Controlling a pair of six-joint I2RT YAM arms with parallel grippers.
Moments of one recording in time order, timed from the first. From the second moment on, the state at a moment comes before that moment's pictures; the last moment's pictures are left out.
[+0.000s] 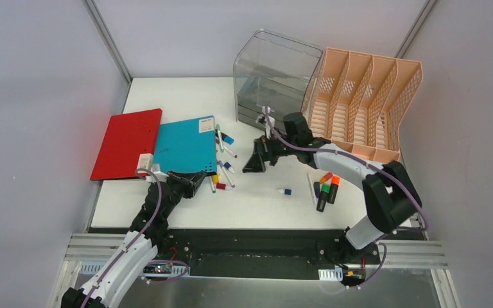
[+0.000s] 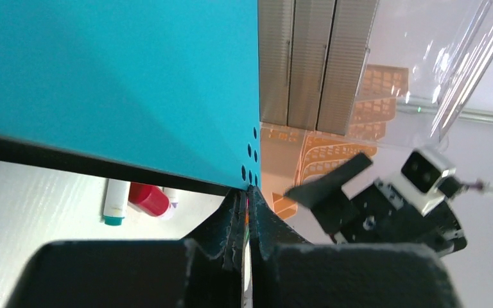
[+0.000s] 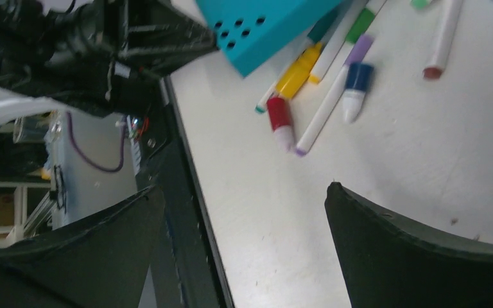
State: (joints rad) left arm -0.36 0.38 0.01 0.09 0.00 -1.52; right arm 0.57 1.53 0.95 -0.08 -0.89 0.21
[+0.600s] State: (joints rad) left arm -0.36 0.29 0.04 0.01 0.07 -1.52; right arm 0.79 1.93 1.28 0.03 -0.37 0.71
